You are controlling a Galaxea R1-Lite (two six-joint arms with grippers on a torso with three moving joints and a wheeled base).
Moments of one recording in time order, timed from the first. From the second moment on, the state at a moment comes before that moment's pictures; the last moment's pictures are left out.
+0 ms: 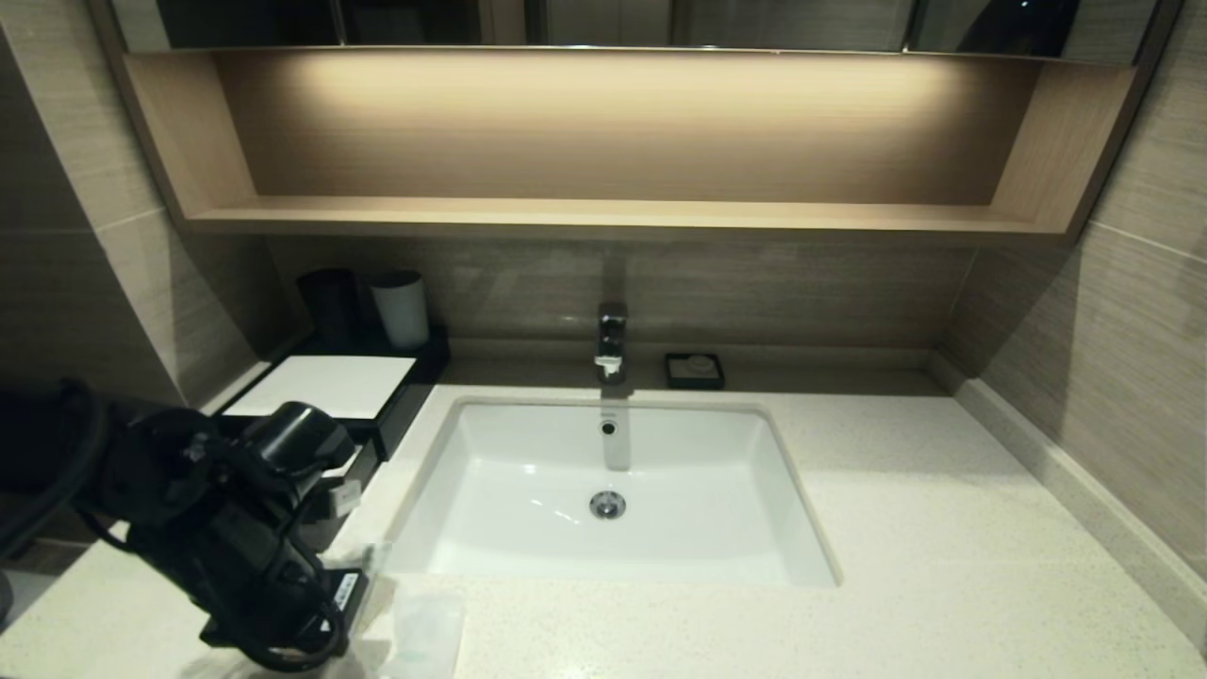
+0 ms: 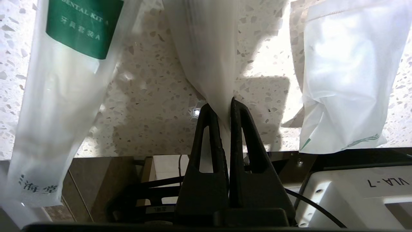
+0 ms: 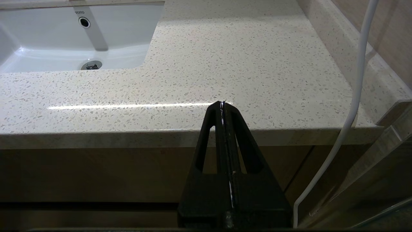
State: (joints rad) left arm -0.23 1.76 -0.87 0.52 -0.10 -0.20; right arm 0.00 0.00 -0.10 0.24 -0.01 0.05
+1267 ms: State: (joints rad) left arm -0.11 1.56 -1.14 0.75 -0.07 -0.24; right arm 0.00 0.00 -0.10 0.24 -0.01 0.05
